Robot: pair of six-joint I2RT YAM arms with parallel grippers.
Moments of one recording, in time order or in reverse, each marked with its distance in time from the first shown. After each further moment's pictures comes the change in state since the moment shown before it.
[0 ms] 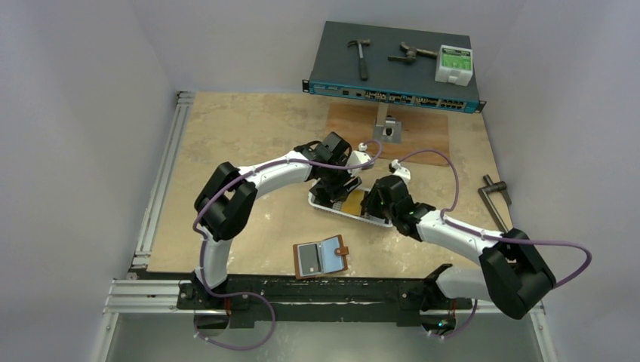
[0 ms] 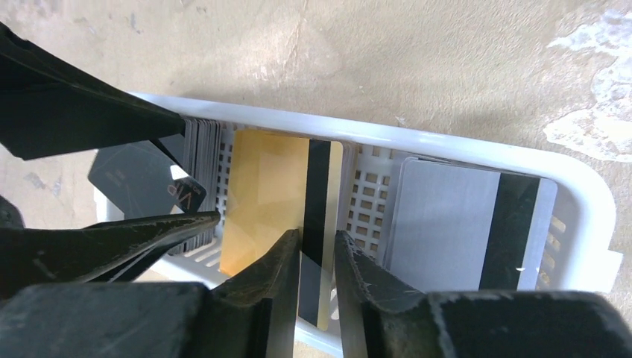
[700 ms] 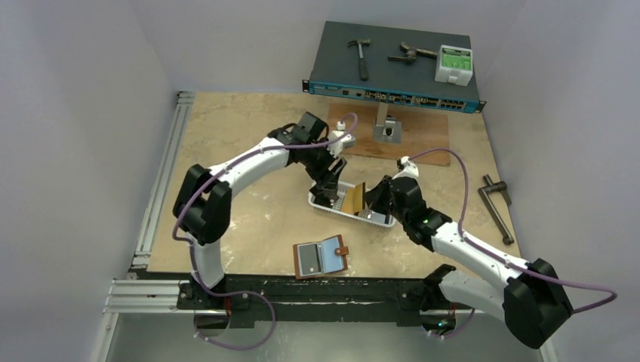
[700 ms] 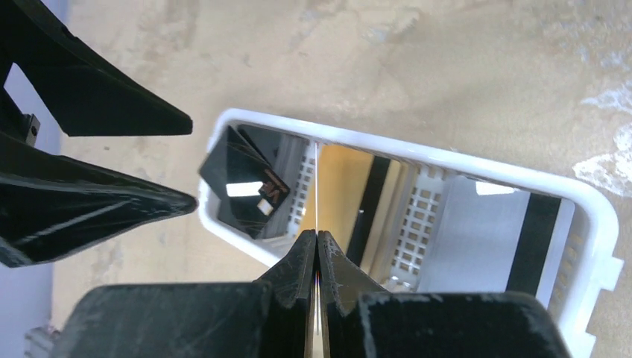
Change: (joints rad) left arm 0.110 -0.101 0.017 -0.119 0.145 -0.063; right arm -0.003 -0.208 -0.035 0.020 -0.028 -0.029
